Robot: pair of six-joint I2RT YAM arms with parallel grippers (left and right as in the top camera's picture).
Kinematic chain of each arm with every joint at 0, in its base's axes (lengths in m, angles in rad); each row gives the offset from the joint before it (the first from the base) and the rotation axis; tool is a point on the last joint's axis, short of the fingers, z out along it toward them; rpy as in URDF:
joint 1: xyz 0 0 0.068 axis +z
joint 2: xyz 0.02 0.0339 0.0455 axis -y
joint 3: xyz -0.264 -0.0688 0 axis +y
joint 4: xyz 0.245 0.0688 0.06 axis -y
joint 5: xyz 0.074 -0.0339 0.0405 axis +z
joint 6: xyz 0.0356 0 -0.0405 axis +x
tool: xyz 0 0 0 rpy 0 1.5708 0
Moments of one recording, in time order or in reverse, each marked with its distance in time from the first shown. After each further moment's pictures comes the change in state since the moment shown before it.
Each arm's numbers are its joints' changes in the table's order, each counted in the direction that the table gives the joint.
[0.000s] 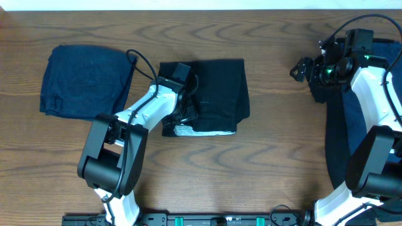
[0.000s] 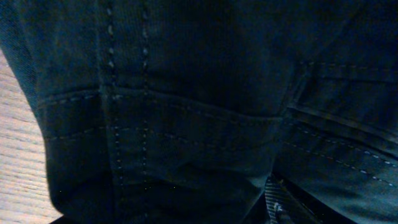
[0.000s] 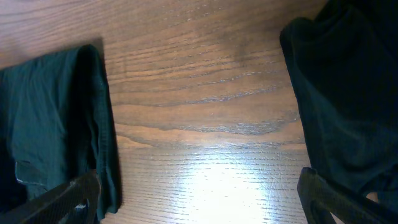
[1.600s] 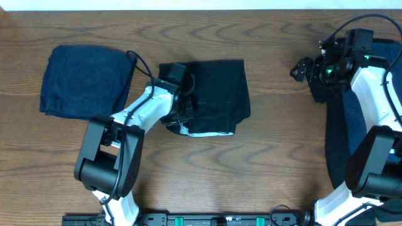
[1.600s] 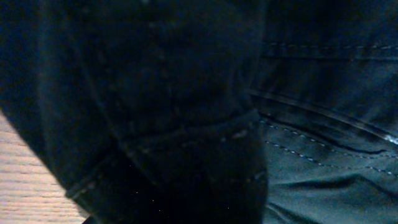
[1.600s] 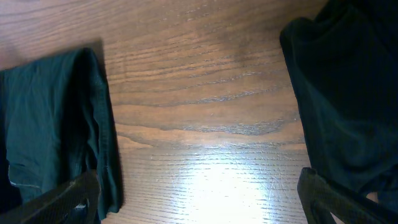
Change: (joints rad) left arm 0.024 0.020 0.024 0.040 -0.086 0.122; right arm 0.000 0.000 0.000 0.000 0.000 0.000
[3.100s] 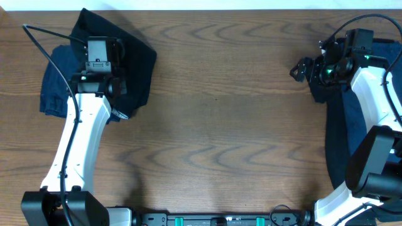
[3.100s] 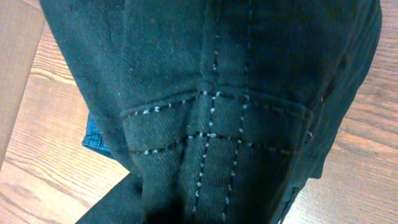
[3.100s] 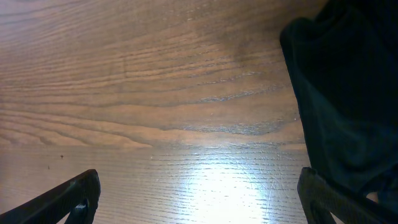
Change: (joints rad) left arm 0.357 0.387 -0.104 -0.061 0.520 0.476; right arm 0.000 0.000 0.000 0.000 0.000 0.000
